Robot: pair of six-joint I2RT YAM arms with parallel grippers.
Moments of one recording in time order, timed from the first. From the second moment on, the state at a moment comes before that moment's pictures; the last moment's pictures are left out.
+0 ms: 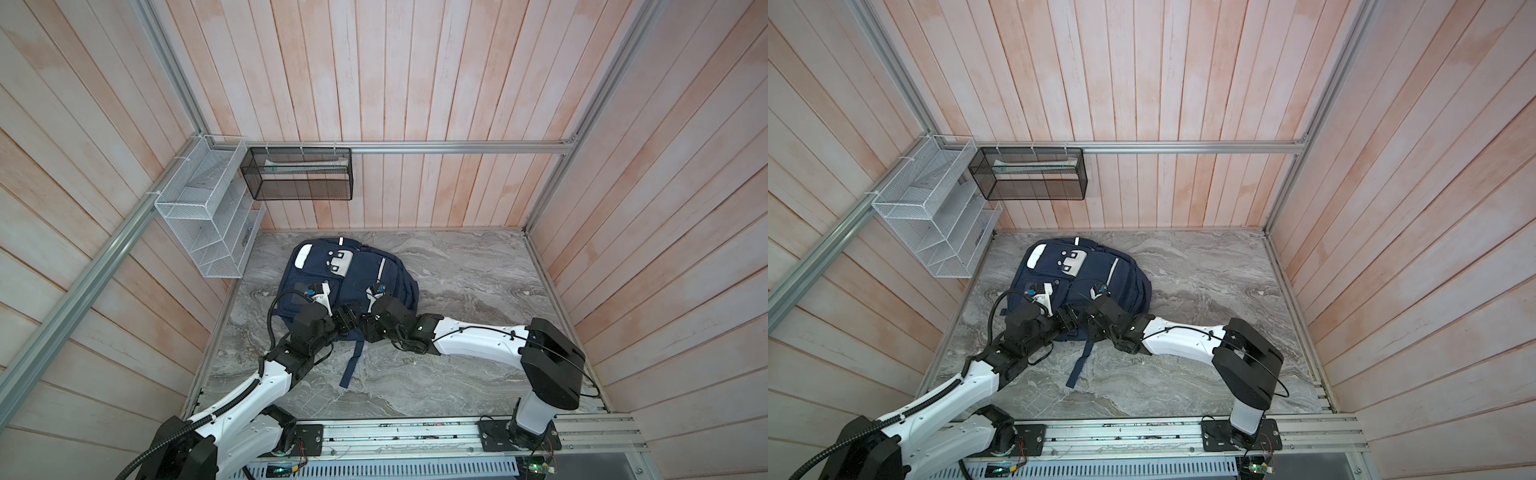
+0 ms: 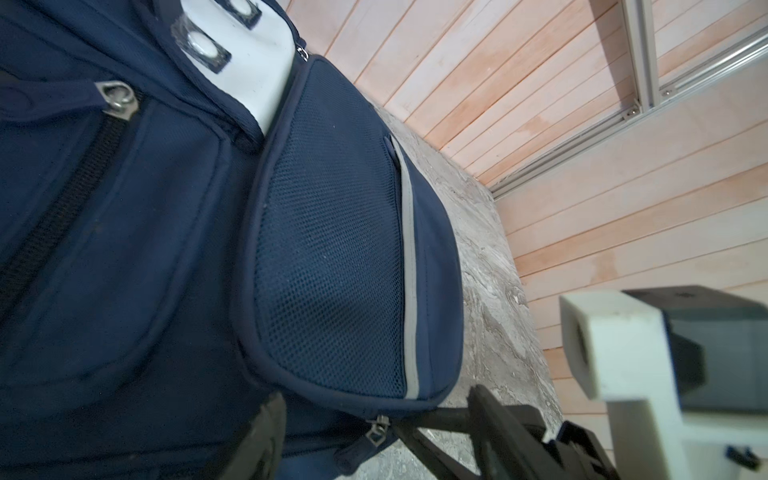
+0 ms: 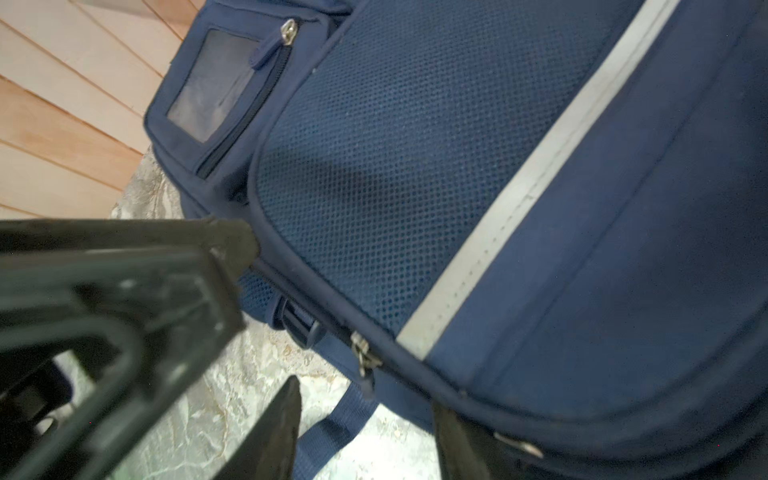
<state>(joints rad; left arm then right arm) -0.47 1.01 0.45 0.18 0.07 -0.78 1.07 1.76 1.15 -0.11 0.16 0.64</state>
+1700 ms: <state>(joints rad) -0.43 1.16 0.38 0.37 0.22 -0.88 0.79 1.58 0.86 0.01 -0.05 0.40</state>
